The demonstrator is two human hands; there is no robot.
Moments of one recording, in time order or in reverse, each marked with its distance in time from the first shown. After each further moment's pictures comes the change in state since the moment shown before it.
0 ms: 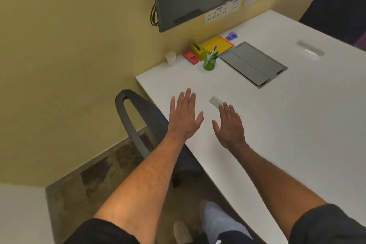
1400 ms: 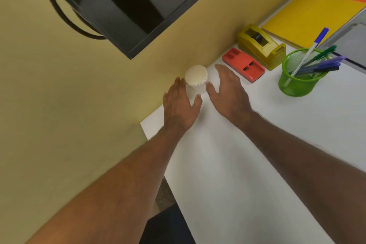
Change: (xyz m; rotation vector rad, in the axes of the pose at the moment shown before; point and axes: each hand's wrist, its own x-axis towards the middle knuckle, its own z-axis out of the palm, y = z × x) left_hand 0.470 -0.243 0.221 -0.097 0.002 -0.304; right_hand 0.571 -0.092 0.227 0.685 -0.011 -0.011
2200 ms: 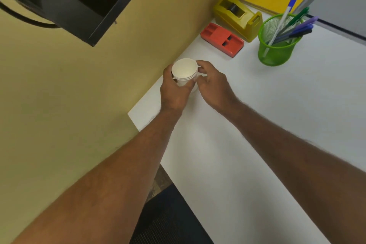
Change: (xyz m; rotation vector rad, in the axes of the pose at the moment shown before) left_hand -0.011 0.028 0.011 -0.673 -0.031 -0.227; right_hand -0.042 0.000 -0.009 0.457 -0.081 0.196
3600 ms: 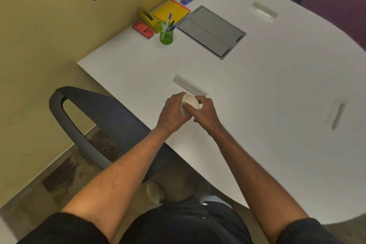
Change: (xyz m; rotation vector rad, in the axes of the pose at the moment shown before) left_hand -0.522 0.089 -0.052 0.027 -0.472 0.471; right_hand -0.550 -0.061 -0.157 -0.200 0.274 0.243
